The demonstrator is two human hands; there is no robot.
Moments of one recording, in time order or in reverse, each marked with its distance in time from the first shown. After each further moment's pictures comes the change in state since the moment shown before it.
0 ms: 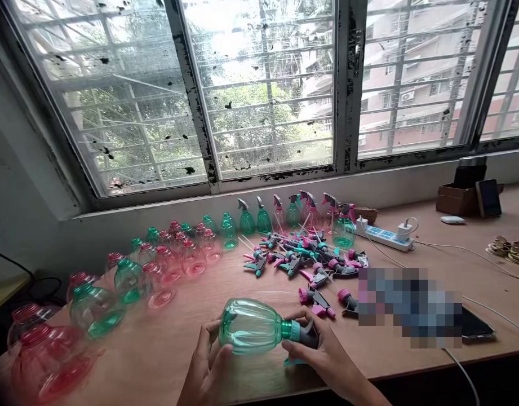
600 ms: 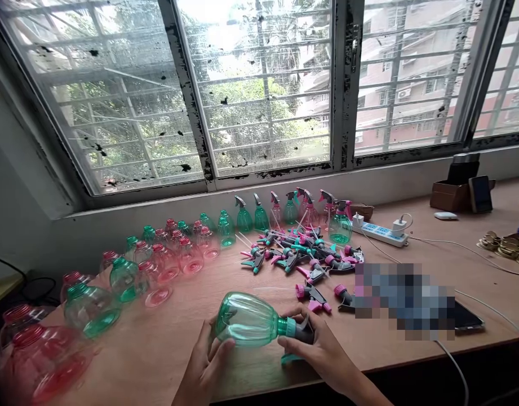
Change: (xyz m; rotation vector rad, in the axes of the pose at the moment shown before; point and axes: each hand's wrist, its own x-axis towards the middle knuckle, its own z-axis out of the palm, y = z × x) left_hand 0.004 0.006 -0.002 -0.116 -0.138 -0.105; right_hand -0.001 -0.001 0.000 -0.045 -0.023 0.010
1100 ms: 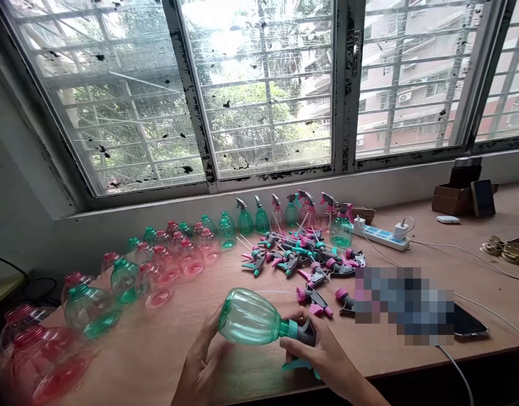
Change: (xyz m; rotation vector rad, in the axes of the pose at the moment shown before) left_hand 0.003 -0.011 -0.004 0.134 0.085 0.123; right_hand 0.003 0.004 0.000 0.059 -0.001 0.028
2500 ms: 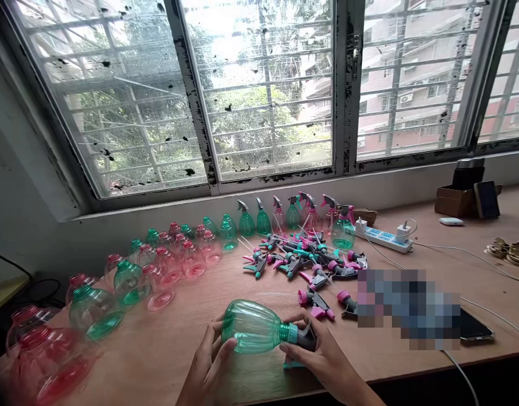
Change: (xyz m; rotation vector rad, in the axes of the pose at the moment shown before) left_hand 0.003 -0.010 0.001 -0.066 -0.057 -0.071; right_hand 0.000 0.004 0.001 -0.038 0.016 -0.058
